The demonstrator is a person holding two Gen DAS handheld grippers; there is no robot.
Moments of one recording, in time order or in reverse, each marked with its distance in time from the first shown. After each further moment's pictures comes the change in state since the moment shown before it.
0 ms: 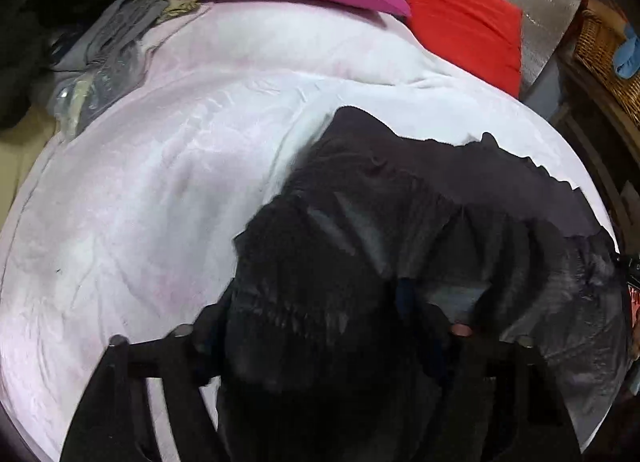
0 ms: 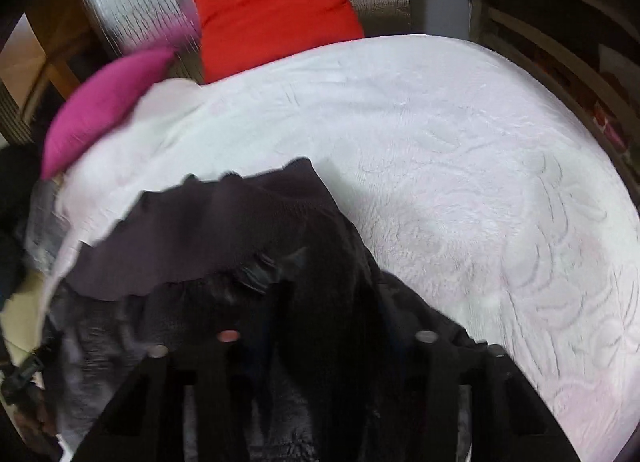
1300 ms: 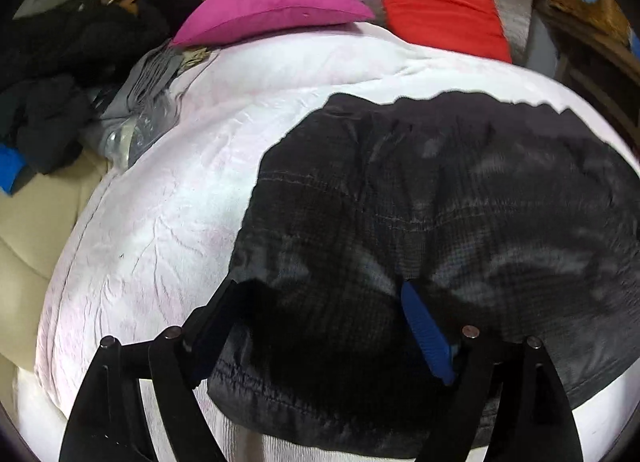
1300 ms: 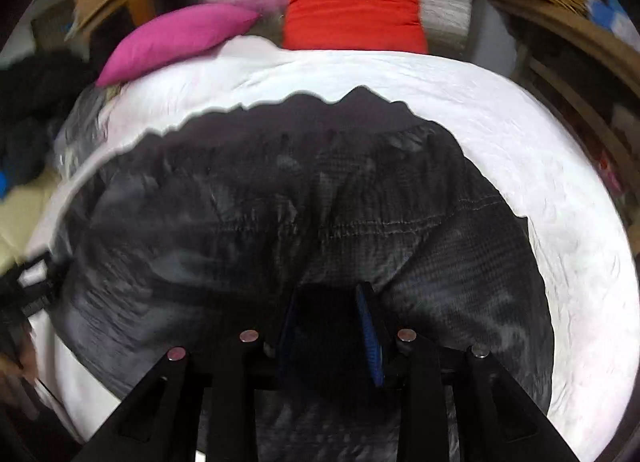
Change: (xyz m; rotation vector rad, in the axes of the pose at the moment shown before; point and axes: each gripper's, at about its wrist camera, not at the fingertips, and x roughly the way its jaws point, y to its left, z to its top) left arm -0.051 -0.035 -0.063 0.158 -0.113 0.207; right arm -0.073 0.068 -0.110 -0.190 -0.043 0.027
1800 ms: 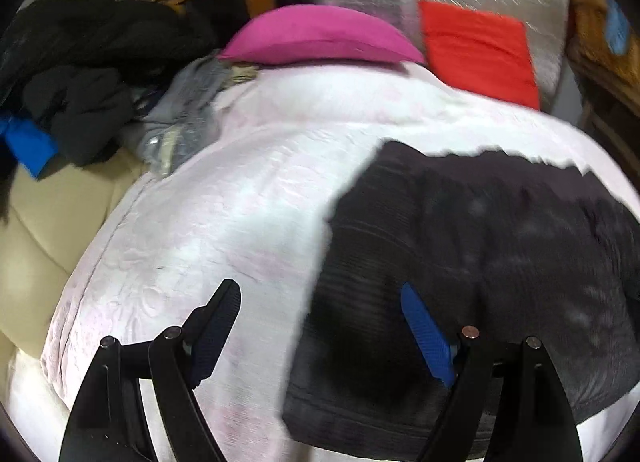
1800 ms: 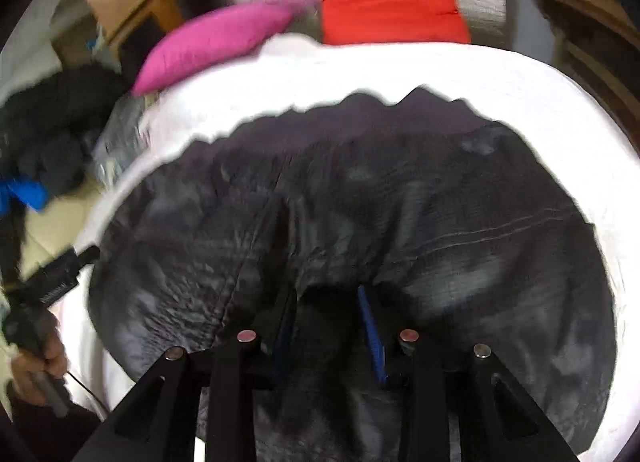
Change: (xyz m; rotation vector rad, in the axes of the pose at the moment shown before) left arm -0.022 0.049 0.016 -0.128 -0.088 0.053; right arm 0.012 0.009 0.019 0.016 0.017 0.179
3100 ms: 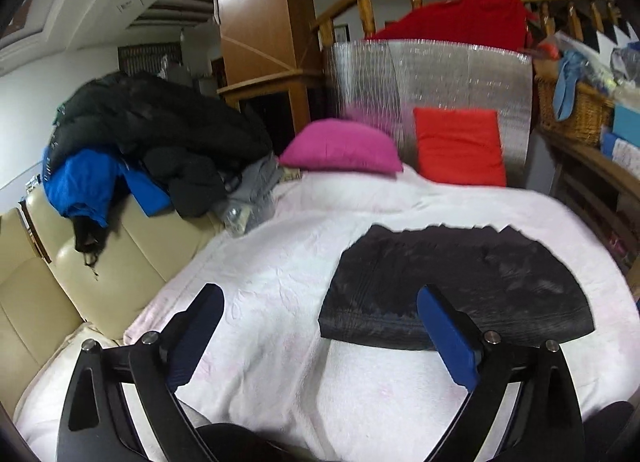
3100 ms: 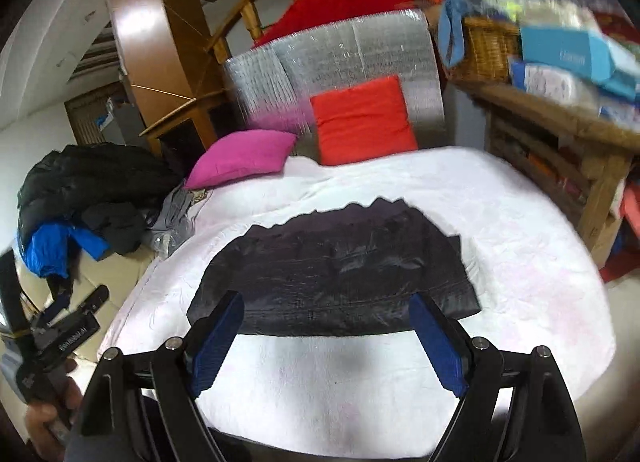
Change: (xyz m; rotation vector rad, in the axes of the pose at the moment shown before) left arm -0.282 -0.012 -0.081 -0.023 -0.323 0.058; right arm -0.275 0.086 -0.125 0.028 -0.387 -0.089
